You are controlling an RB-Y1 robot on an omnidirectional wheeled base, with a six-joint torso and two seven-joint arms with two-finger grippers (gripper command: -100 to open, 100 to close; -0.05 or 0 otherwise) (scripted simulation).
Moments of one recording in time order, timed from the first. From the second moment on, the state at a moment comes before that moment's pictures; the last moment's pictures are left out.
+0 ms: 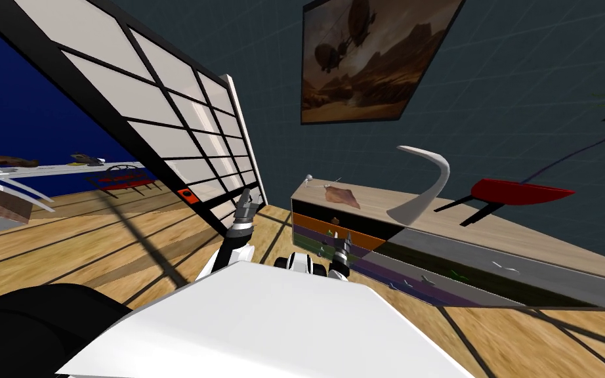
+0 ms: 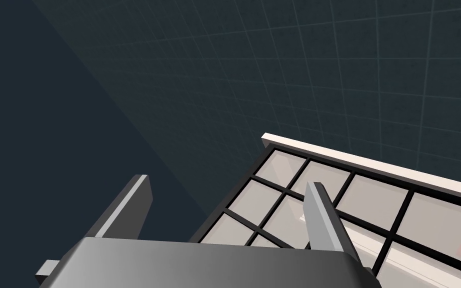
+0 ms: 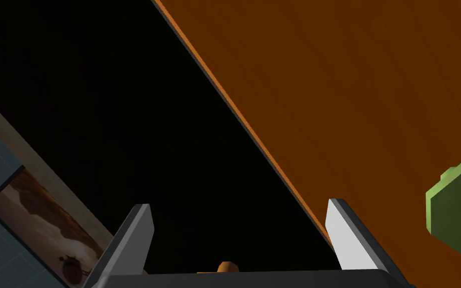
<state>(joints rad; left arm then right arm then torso) 0.52 0.01 0.03 -2.24 -0.08 -0.56 0.00 0.06 -0.35 0.71 -1.11 1.86 1.20 0.06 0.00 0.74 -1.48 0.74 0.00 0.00</state>
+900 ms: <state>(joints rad) 0.52 0.01 0.03 -2.24 -0.08 -0.56 0.00 -0.02 -0.37 0.75 -1.00 1.97 1.33 0.09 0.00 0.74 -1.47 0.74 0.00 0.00</state>
